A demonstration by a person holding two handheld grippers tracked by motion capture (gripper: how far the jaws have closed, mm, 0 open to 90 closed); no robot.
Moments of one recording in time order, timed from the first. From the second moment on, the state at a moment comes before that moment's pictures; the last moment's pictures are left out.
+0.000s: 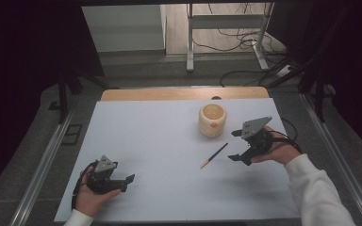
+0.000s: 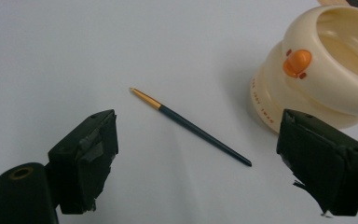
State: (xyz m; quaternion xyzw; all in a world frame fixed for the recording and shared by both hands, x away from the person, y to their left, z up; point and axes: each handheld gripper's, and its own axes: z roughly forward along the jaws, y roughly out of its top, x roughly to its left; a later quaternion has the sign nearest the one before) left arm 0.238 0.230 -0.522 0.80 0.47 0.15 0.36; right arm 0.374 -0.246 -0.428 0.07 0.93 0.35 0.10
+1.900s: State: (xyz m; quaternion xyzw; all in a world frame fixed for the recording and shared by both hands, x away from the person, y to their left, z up) left arm 0.239 0.230 -0.522 0.80 0.46 0.16 0.35; right arm 0.399 -0.198 -0.426 -0.08 0.95 0.30 0.05
